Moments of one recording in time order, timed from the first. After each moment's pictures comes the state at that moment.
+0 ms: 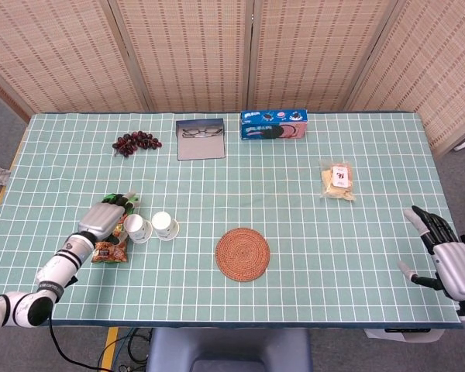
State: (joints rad) left arm -0.85 -1.18 -0.03 -1.56 0.89 0.72 0.28; right arm 0.14 -1.03 0.01 -1.50 -1.61 1.46 0.41
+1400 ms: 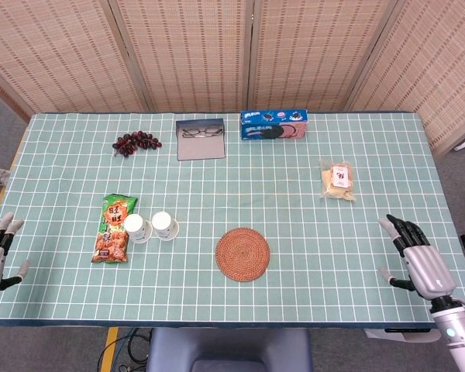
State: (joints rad) left arm -0.27 -1.07 0.07 -1.55 1.24 1.40 -0.03; right arm 0.18 -1.10 0.00 -1.56 -1.55 1.33 0.18
